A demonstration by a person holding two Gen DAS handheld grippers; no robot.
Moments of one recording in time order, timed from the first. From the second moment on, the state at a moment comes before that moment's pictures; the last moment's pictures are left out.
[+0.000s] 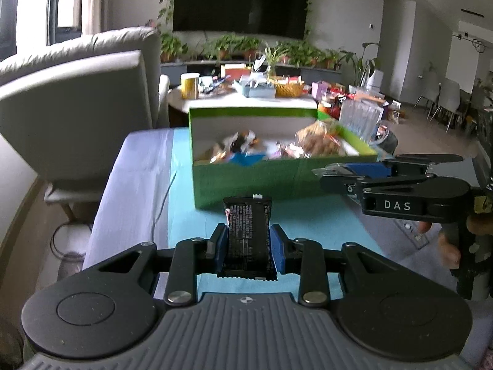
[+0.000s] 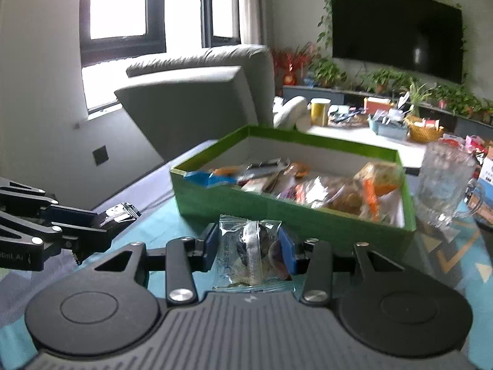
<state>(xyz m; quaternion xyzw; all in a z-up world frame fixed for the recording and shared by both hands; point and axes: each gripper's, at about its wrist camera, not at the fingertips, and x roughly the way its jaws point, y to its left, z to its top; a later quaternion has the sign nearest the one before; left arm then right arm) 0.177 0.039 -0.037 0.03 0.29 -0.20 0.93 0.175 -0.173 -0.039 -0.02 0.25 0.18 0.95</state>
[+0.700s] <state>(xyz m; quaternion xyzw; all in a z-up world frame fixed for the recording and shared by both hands) 0.245 -0.013 0.004 0.01 0.21 -0.20 0.96 0.208 -0.210 -0.017 0.01 0.19 0.11 0.98</state>
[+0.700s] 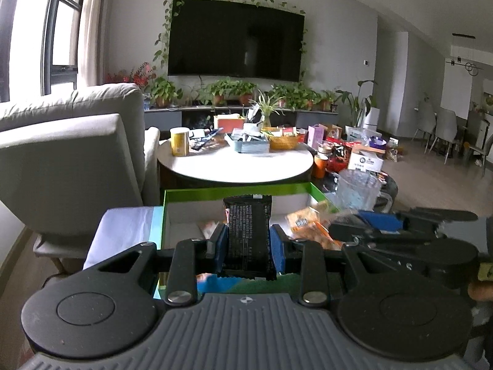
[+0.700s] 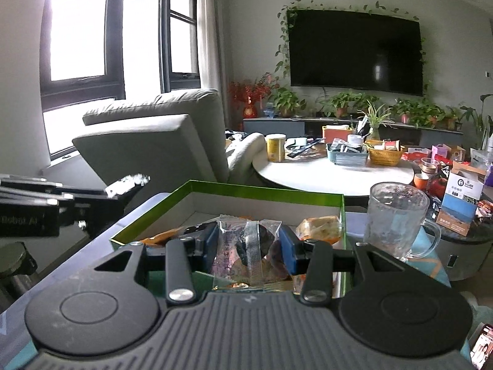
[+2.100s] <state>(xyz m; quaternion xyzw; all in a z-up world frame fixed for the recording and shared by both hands) 0.305 -0.033 -0.035 0.01 0.26 -0.19 0.95 0.251 -0.221 -0.032 0.03 0.23 0.09 0.97</state>
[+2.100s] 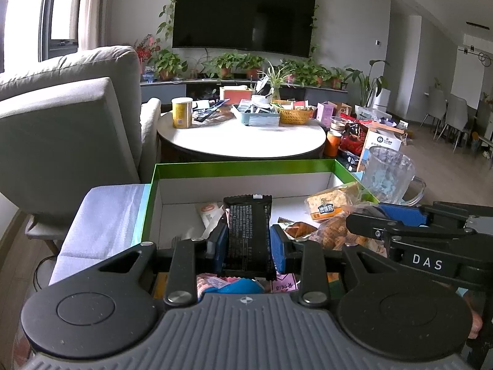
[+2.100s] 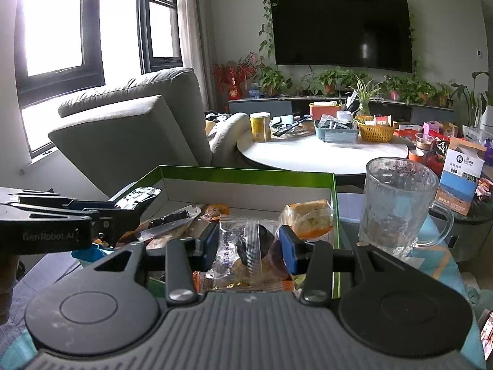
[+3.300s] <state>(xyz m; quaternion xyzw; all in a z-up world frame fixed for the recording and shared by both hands) 0.273 -0.027 -0.034 -0.01 0.26 -0.17 0.95 0.224 -0.231 -0.033 0.05 0.23 0.09 0.97</state>
